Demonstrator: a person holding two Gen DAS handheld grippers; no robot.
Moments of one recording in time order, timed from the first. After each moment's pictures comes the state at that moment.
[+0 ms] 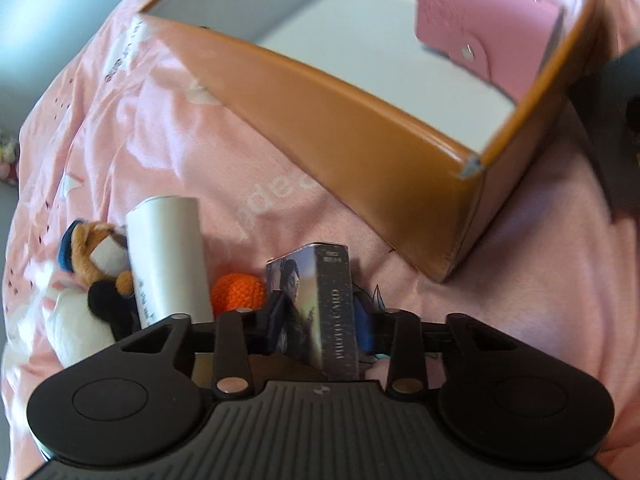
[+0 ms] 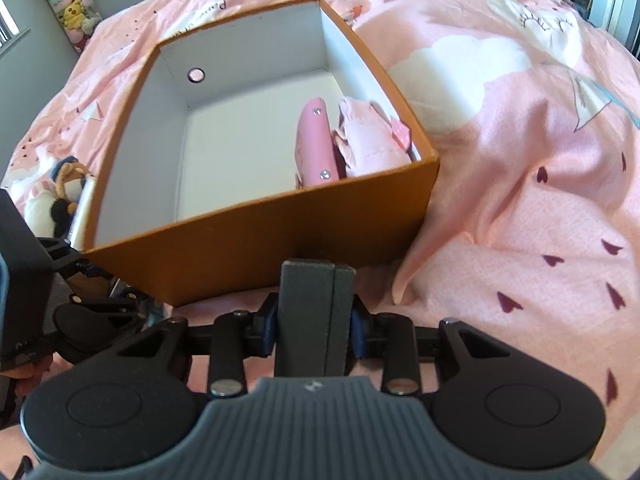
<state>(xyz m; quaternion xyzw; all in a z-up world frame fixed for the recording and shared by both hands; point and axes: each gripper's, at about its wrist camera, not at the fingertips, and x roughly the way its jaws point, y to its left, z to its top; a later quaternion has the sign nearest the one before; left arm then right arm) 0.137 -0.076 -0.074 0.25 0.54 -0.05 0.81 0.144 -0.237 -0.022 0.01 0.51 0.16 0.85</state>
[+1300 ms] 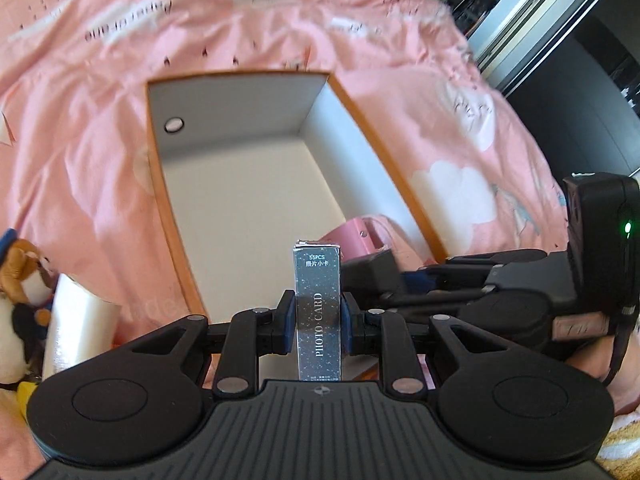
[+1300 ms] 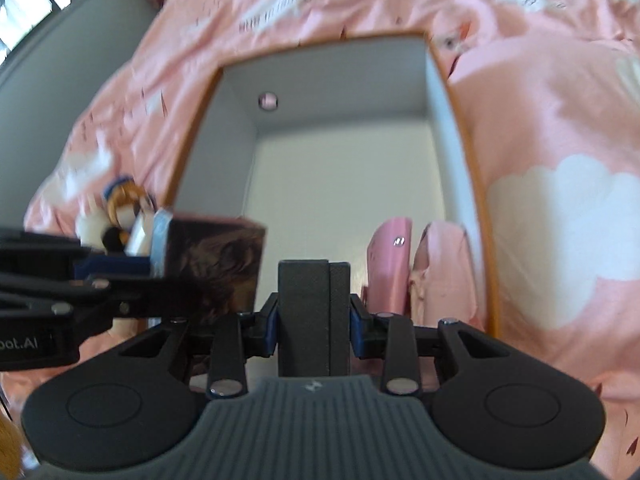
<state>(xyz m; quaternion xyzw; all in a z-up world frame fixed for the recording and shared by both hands) 0.214 -0.071 0.051 -0.11 0.53 -0.16 0.82 0.259 -0.197 0.005 -0.04 0.55 0.30 0.78</state>
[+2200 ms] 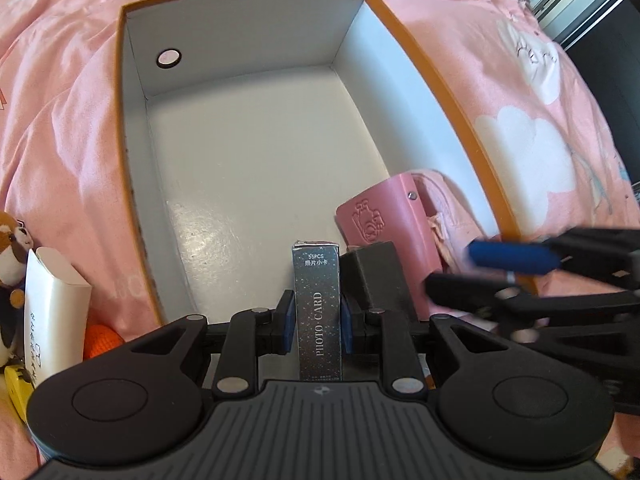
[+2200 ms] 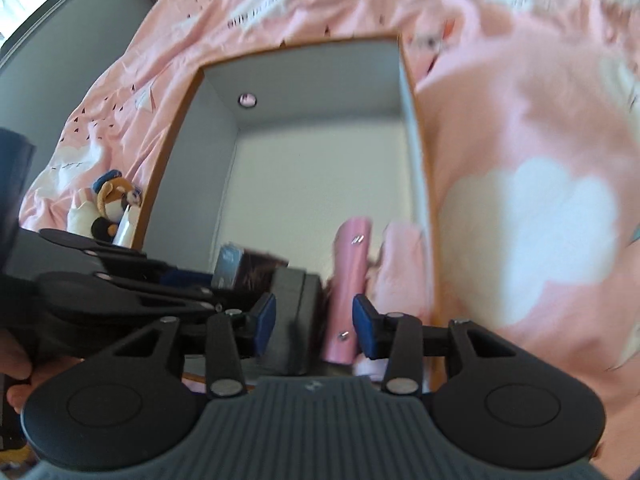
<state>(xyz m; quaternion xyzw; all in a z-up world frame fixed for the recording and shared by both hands) 0.240 -0.106 -0.002 -0.07 0.61 -0.09 0.78 0.263 -0.228 0.028 -0.05 0.54 0.29 0.79</state>
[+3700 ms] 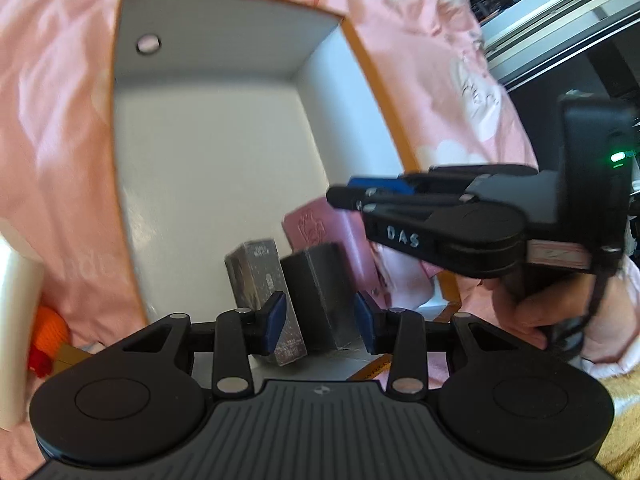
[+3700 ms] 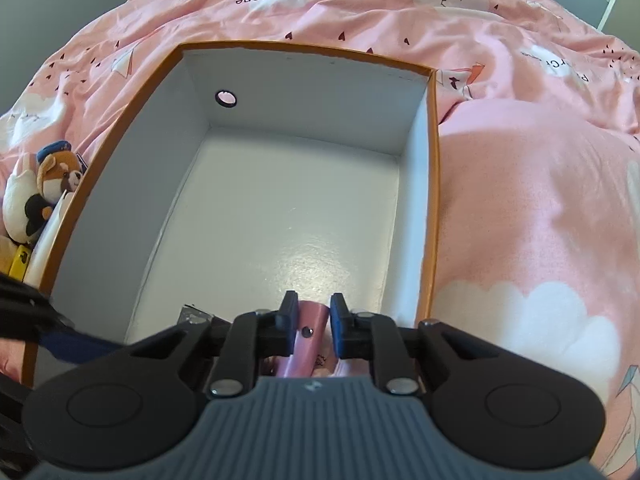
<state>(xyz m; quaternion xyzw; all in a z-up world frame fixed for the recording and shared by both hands) 0.223 -0.058 -0.002 -0.20 0.58 -0.17 0.77 0.322 -0.181 -0.007 -0.18 0.51 0.29 0.79</state>
